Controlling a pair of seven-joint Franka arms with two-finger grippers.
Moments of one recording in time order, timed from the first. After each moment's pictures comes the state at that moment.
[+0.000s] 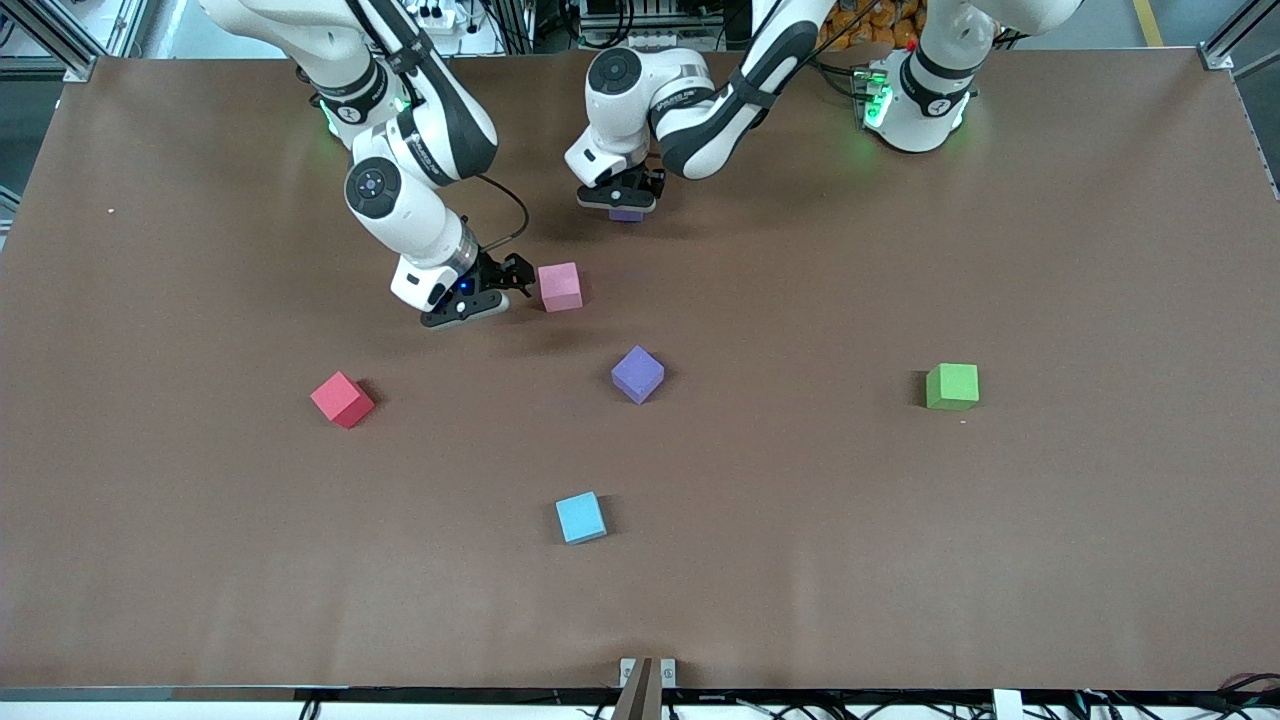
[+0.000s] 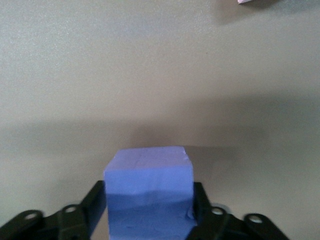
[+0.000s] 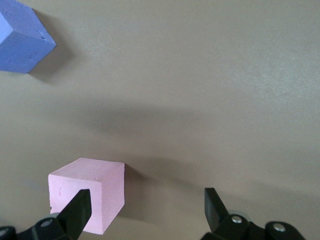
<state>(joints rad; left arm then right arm) -0.78 0.53 -0.44 -2.03 0.17 2.49 -1.20 0.46 0.16 0.11 -2.40 0.33 2.60 0.07</state>
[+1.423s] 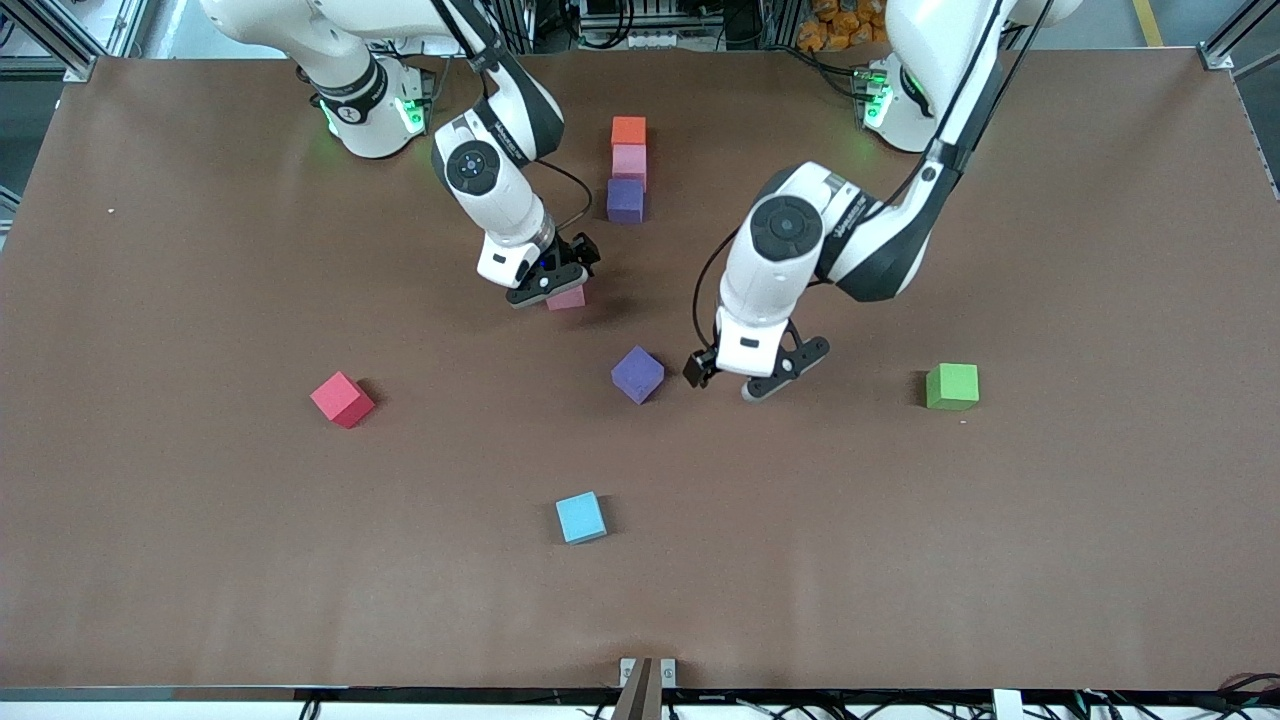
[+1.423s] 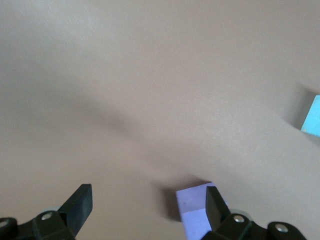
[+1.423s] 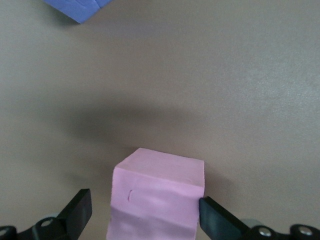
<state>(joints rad) -0.59 0.51 -0.04 -1.70 -0.05 2.31 -1.25 0.69 0.31 0.09 -2.36 0.35 2.76 0.15</state>
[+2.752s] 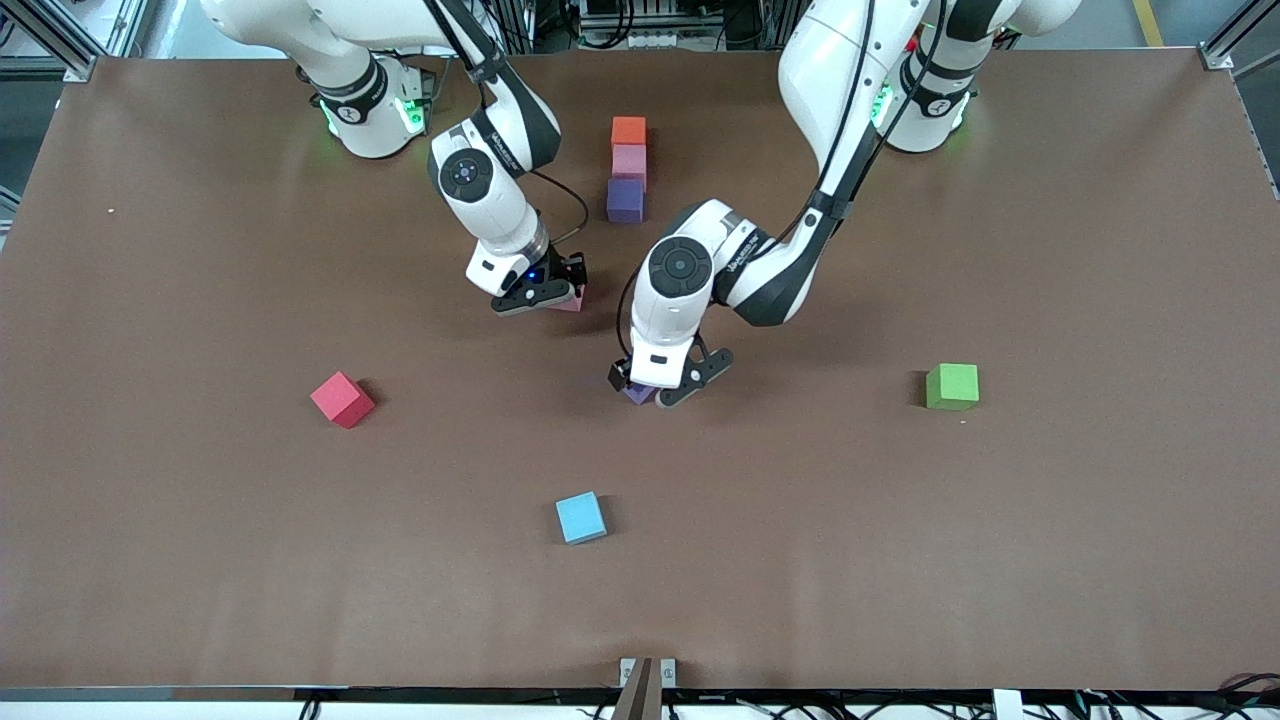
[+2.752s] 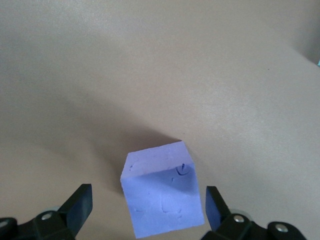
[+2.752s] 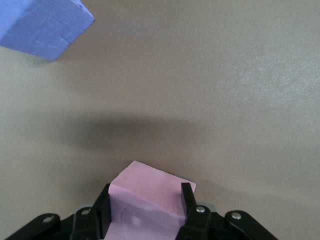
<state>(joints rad) -0.80 0.76 0.05 -1.47 -0.16 2.32 -1.30 0.72 0.32 0.05 -2.35 0.35 2.80 0.32</state>
